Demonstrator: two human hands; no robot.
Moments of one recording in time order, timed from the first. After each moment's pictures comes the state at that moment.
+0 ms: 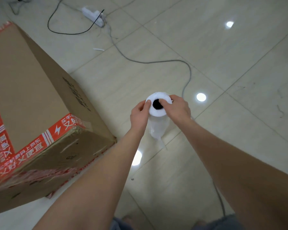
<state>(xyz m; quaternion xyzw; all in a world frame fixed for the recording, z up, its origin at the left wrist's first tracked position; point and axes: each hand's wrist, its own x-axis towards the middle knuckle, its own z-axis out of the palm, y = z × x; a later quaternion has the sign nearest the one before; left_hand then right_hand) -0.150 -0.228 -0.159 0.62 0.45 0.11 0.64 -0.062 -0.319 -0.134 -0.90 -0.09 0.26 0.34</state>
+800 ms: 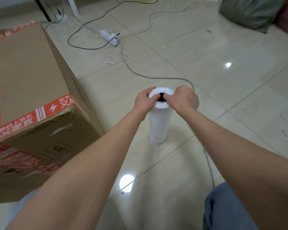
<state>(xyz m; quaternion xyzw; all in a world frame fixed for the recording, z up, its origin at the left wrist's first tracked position) -0.128 -0.213 -0.168 0.72 0.29 0.15 0.61 -0.045 -0.311 -0.138 -0.96 -0.14 0.11 0.24</state>
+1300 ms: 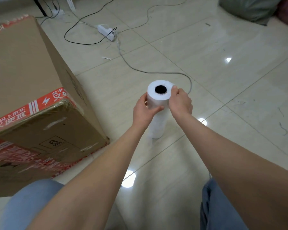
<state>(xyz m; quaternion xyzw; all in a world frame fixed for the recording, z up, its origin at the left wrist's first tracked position) -0.152 -0.259 -0.194 0.72 0.36 0.19 0.56 -0.062 -0.336 -0.163 -0.91 -0.07 0.14 0.39</state>
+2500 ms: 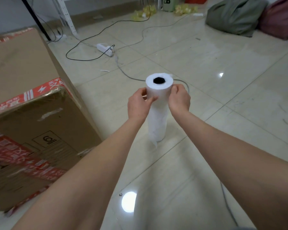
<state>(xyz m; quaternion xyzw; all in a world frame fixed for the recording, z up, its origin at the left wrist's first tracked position) -0.159 -0.252 -0.211 0.78 0.34 0.26 0.45 -0.083 -0.348 -0.190 -0.85 -0.08 0.07 0.51</state>
